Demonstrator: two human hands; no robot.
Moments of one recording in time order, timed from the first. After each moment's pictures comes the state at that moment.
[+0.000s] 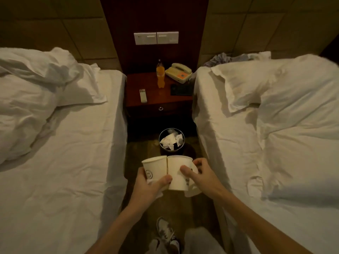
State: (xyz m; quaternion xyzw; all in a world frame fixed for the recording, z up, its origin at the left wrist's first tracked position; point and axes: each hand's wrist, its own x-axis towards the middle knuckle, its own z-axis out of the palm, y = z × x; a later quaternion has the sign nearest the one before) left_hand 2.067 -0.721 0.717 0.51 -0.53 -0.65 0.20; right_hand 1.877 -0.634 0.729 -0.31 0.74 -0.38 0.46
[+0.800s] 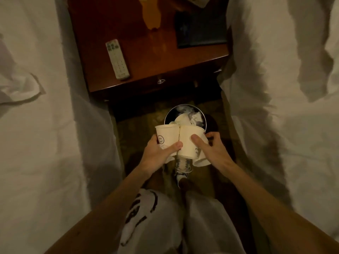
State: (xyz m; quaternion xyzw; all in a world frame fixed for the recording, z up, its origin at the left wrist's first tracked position) left_hand 1.858 -1.101 0.437 0.57 -0.51 -0.65 -0.05; right_hand 1.700 -0.980 0.439 -0.06 0.77 -0.31 0.55
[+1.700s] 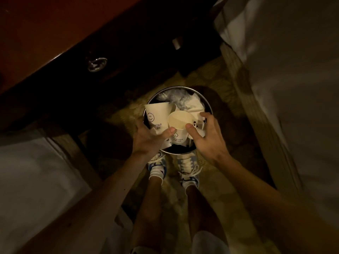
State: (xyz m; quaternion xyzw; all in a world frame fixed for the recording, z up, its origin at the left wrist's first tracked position) left_hand 1.786 -1.166 0.173 0.57 -0.60 -0.53 -0.20; right_hand 1.685 -1.015 0.191 -0.03 0.85 -0.31 0.43
